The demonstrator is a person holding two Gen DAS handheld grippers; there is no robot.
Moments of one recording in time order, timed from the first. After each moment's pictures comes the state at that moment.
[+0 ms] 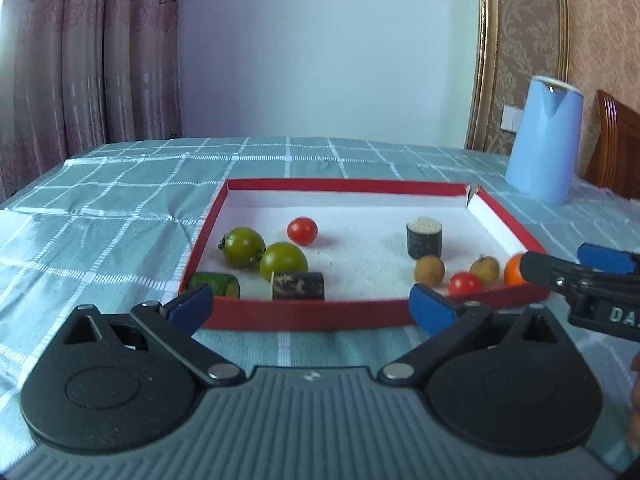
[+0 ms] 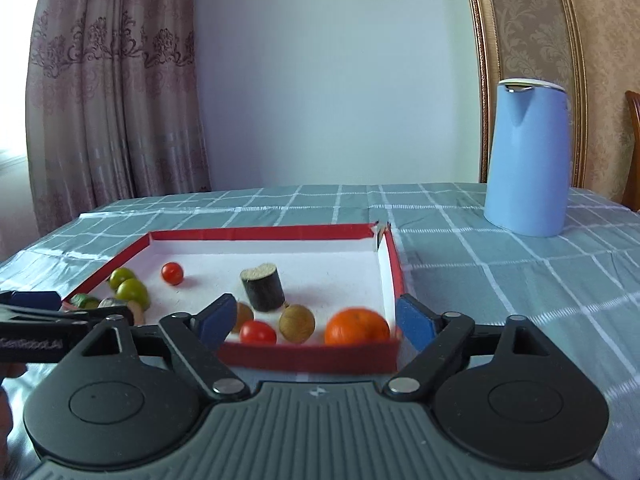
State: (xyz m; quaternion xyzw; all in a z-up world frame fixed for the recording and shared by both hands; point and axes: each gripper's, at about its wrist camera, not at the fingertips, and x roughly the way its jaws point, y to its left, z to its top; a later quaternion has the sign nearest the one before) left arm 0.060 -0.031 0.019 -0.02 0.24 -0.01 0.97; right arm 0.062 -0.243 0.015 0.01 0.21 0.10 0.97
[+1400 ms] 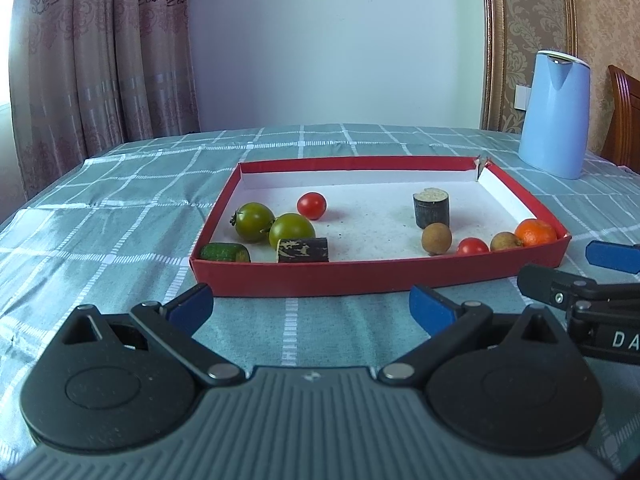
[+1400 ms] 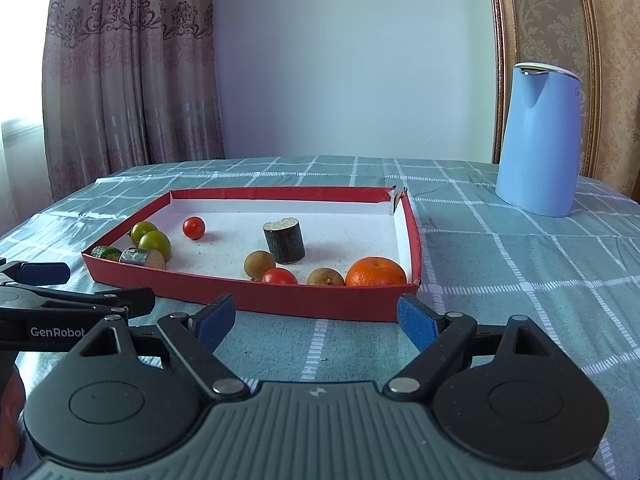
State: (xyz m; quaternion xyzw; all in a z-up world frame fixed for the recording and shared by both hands) left arm 0.046 -0.041 0.008 0.01 0.25 0.02 0.97; right arm 0.049 -0.233 0.003 -0.01 0.24 0.11 0.96
